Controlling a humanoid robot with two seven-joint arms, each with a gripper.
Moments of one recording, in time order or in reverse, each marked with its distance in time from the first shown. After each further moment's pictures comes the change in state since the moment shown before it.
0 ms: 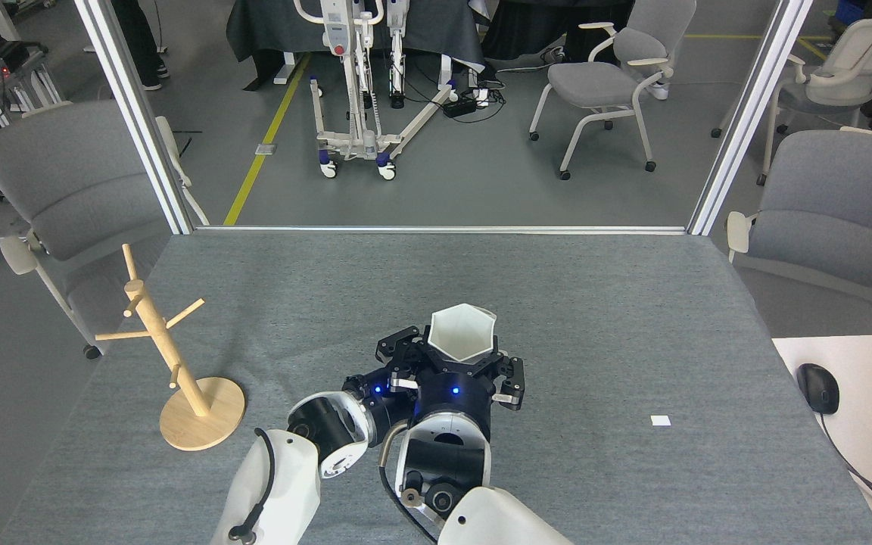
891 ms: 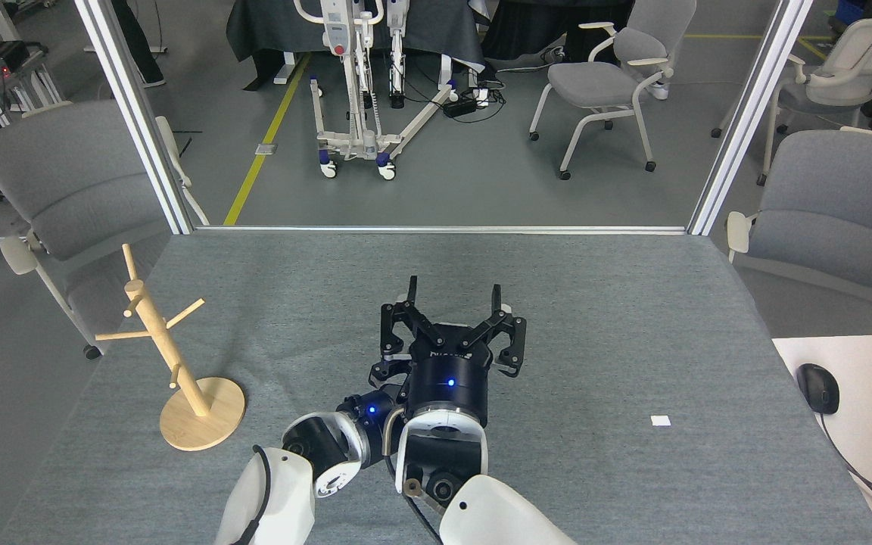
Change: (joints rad) left arm 0.055 0.008 0.030 0.022 0.003 -0.005 -0.018; right arm -0.007 0.005 -0.037 0.046 -0.116 -0.034 -0.539
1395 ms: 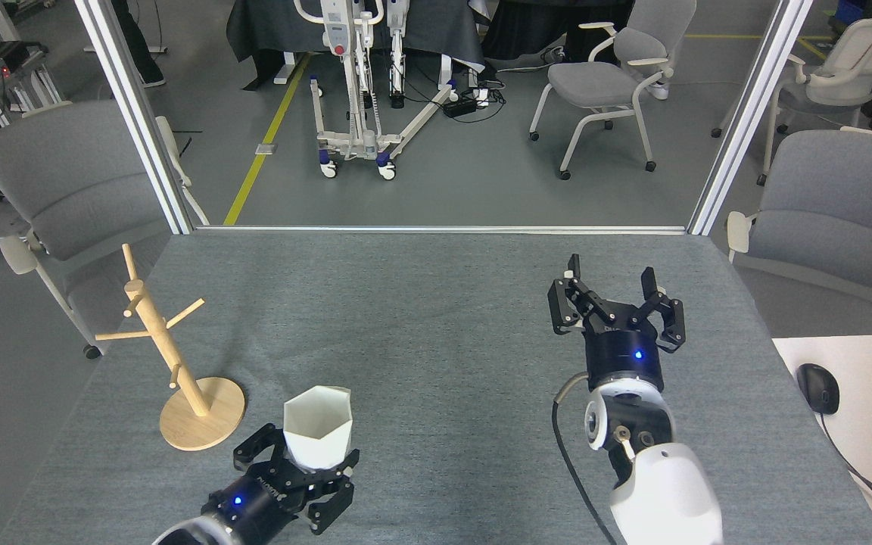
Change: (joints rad) left arm 0.414 0.072 0.349 -0.347 -0.006 0.003 0.009; right arm 0.200 -0.106 -0.697 0.019 -0.114 -0.720 -0.255
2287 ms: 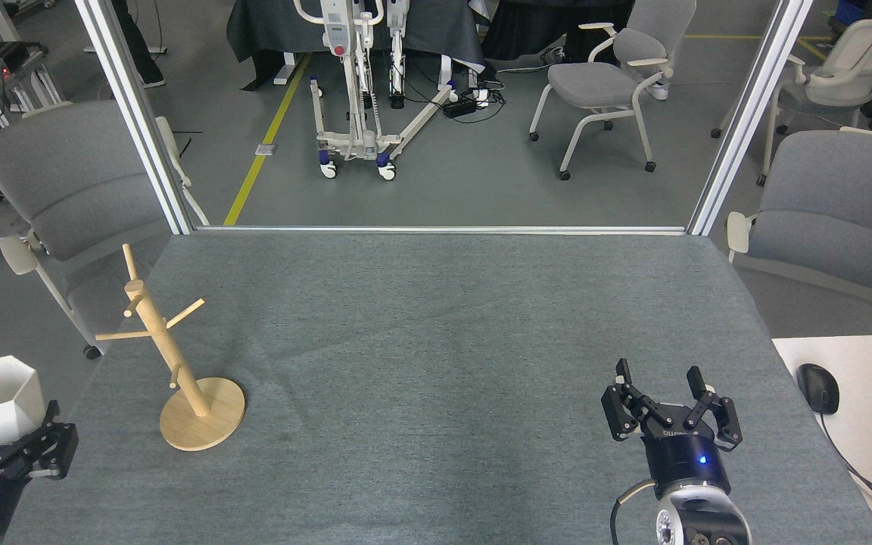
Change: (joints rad) left arm -0.063 0.180 0.504 0.061 -0.076 0.301 0.023; right arm 0.267 -0.048 -0.166 -0.046 0.004 -0.237 -0.046
